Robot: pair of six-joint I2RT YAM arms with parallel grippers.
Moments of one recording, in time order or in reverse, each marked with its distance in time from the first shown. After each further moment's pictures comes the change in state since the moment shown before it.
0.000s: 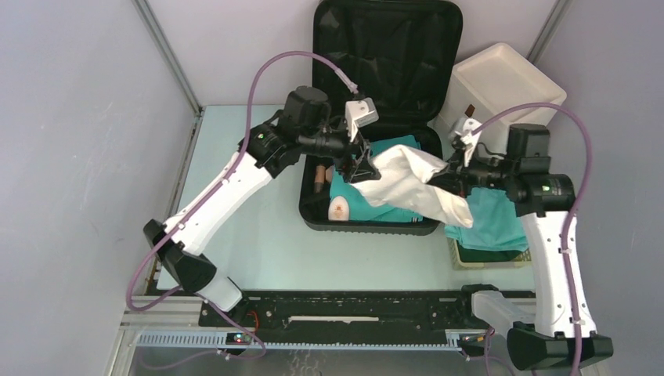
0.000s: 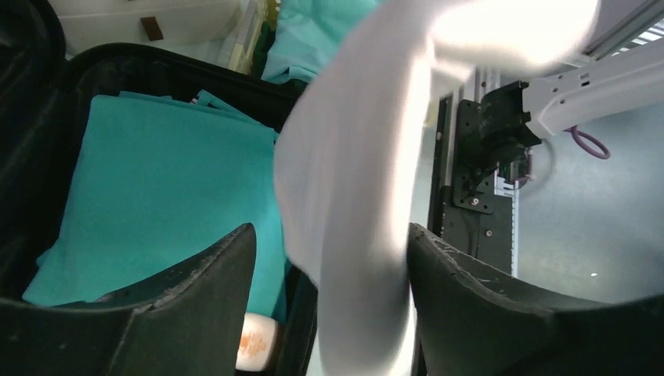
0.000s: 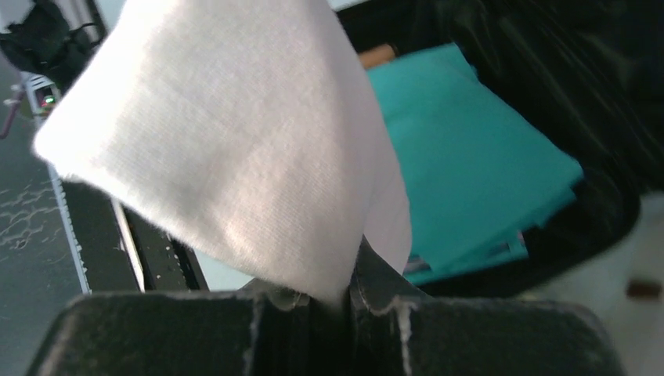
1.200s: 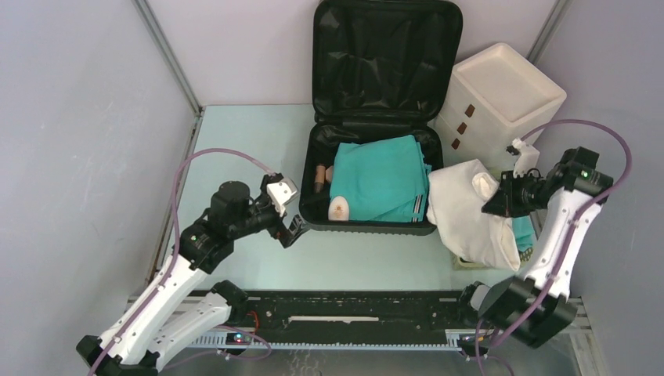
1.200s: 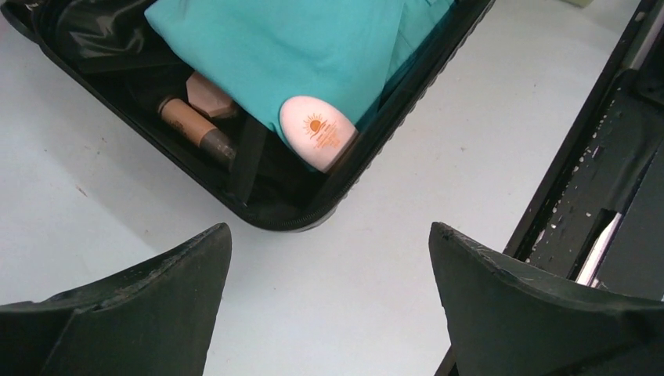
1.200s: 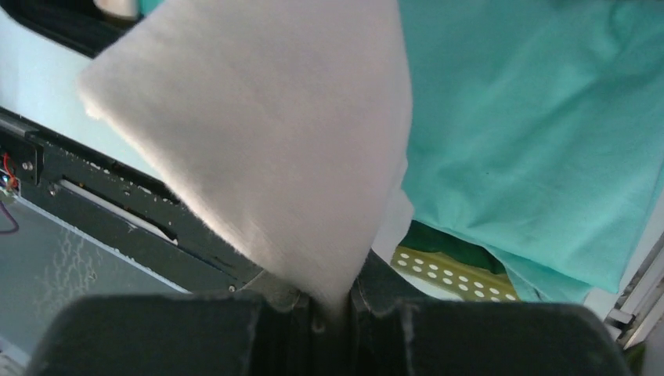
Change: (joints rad) left arm 0.180 -0.866 -0.992 0.168 -0.309 0.090; right arm -0.644 0.105 -0.012 -0.519 0.248 -0.132
